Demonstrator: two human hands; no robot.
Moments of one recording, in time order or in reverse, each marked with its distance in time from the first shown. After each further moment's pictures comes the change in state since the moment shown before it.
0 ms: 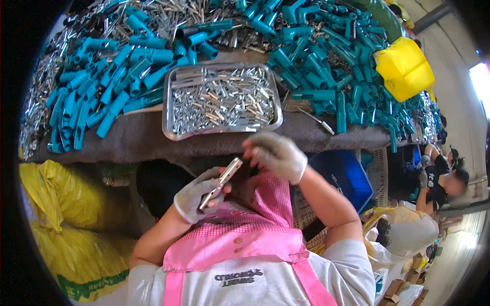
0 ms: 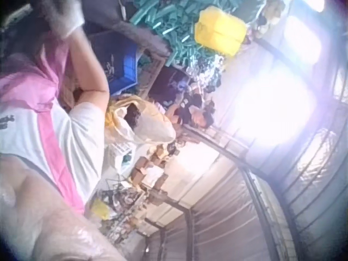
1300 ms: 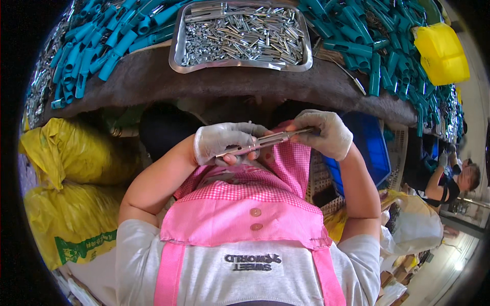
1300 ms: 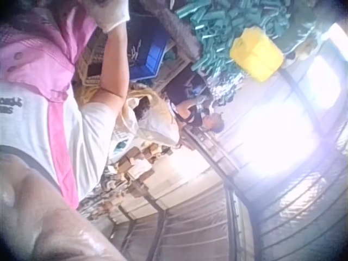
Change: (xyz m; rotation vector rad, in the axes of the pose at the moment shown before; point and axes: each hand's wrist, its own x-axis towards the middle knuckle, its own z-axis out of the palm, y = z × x) left_hand 0.033 0.001 0.008 0.357 -0.113 -0.375; right_hand -0.054 0.018 -0.017 -0.219 -0.108 0.031
